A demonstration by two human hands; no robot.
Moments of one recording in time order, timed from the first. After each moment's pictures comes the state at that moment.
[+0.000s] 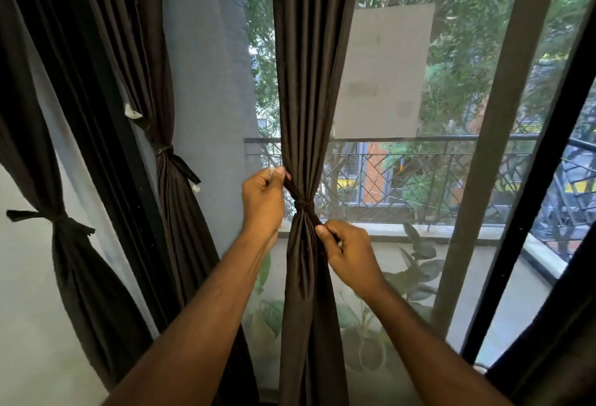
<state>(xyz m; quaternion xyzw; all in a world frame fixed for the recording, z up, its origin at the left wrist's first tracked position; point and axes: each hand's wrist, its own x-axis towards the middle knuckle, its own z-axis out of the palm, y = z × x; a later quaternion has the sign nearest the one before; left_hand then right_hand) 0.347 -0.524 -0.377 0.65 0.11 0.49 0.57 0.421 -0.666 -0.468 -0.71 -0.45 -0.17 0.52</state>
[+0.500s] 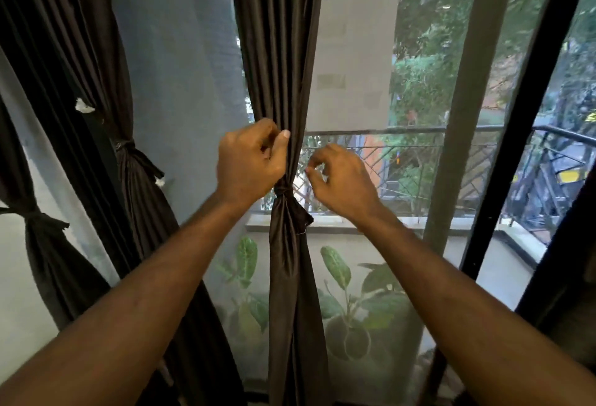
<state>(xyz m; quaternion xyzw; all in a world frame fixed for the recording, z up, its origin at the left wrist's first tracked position) 0.341 -0.574 -0.321 0.80 0.01 0.59 0.14 0.468 -0.705 -0.369 -0.76 -0.47 -0.28 0.36</state>
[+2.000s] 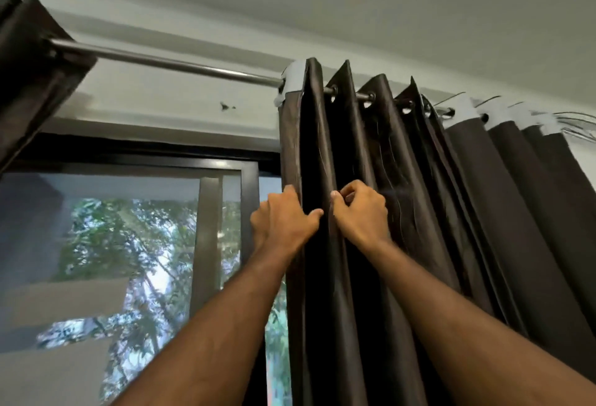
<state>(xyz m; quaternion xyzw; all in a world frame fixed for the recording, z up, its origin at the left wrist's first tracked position) 0.631 -1.042 0.044 0.79 -0.03 0.60 0.11 0.670 -1.180 0.035 -0.66 -0.16 -0.59 0.43</state>
